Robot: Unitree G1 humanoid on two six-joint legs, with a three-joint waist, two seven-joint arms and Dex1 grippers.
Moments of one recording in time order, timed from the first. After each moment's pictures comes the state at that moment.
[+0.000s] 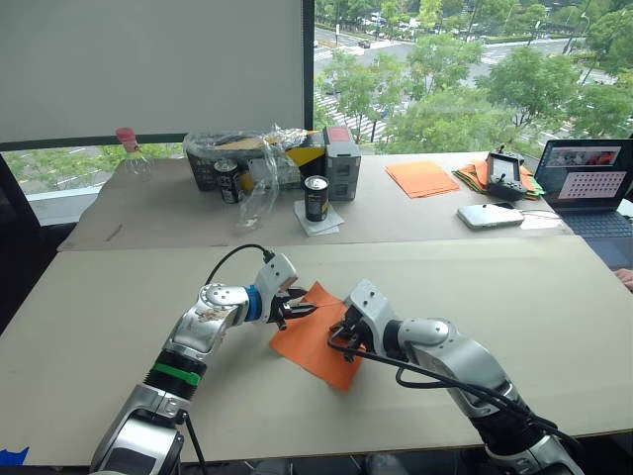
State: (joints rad) left arm -0.60 0.41 -0.23 0.22 -0.16 0.47 -0.89; right arm -0.41 -0.42 0.36 -0.31 0.20 0.91 0.57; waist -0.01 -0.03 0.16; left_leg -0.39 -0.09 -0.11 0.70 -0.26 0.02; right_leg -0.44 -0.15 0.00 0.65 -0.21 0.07
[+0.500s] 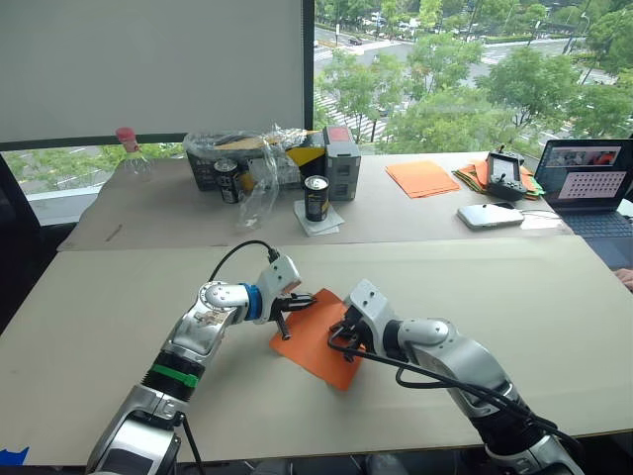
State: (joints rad) left arm -0.58 0.45 -0.28 0.20 -0.09 0.29 -0.95; right arm -0.41 -0.42 0.36 -0.31 0.20 0.91 0.57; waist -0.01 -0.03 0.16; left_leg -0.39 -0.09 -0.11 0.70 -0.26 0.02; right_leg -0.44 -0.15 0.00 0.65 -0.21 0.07
